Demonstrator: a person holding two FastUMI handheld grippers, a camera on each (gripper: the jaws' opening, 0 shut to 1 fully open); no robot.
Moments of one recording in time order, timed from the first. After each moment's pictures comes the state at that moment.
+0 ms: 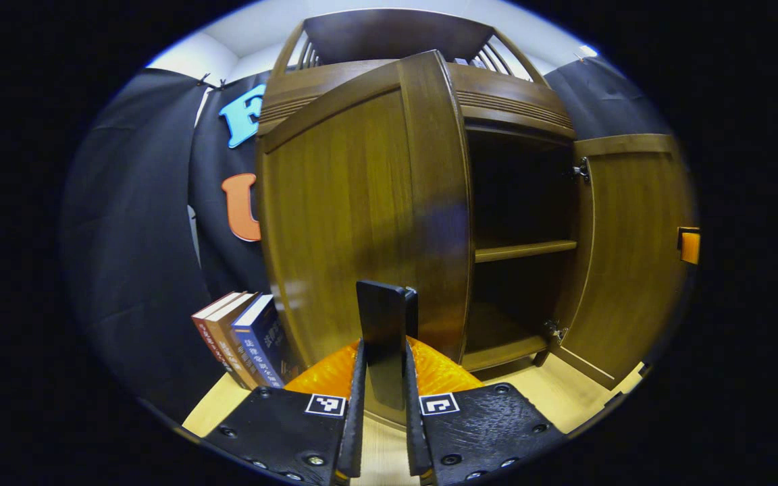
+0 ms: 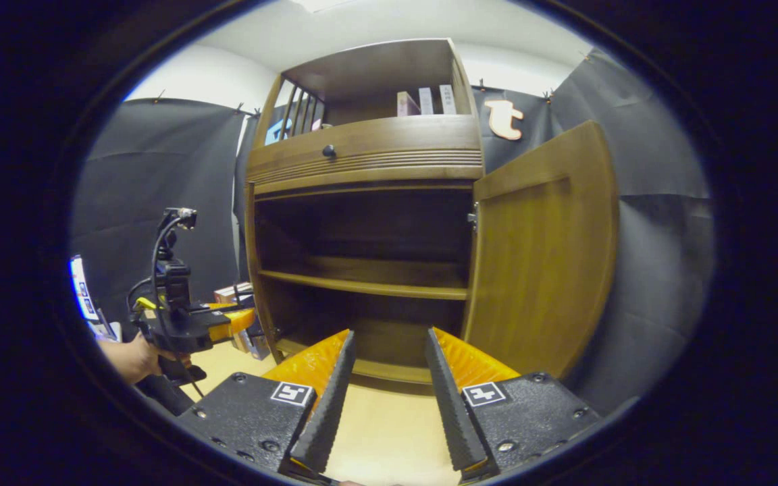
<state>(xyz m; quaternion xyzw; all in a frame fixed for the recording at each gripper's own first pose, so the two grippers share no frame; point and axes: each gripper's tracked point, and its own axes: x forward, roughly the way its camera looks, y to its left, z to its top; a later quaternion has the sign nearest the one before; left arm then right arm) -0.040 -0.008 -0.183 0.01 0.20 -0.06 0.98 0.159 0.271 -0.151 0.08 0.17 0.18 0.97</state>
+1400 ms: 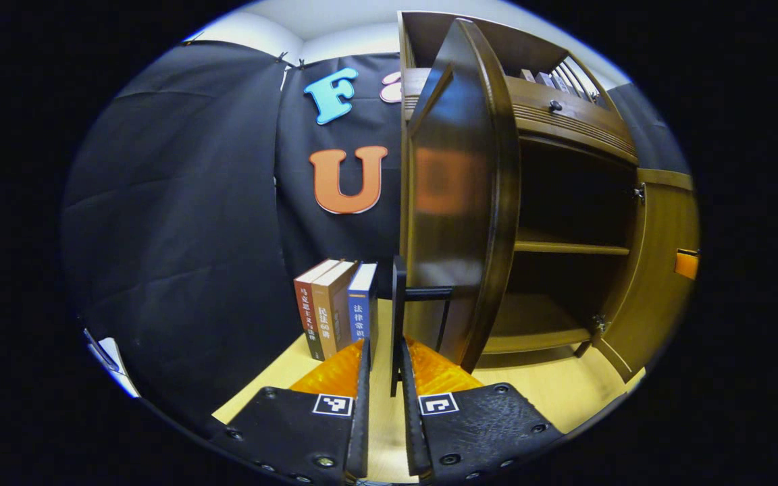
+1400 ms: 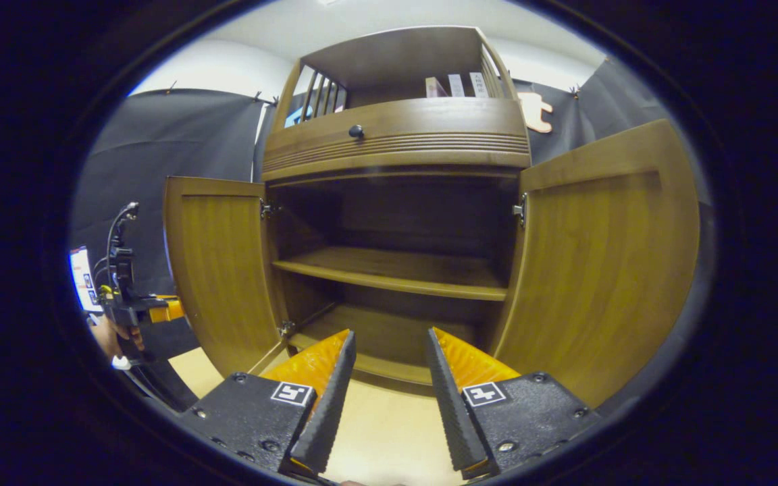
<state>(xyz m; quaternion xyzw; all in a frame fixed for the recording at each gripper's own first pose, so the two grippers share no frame) -0.101 0.132 -0.185 -0.02 0.24 0.06 0.97 0.188 0.312 -0.165 0.06 0.18 0.21 0.96</state>
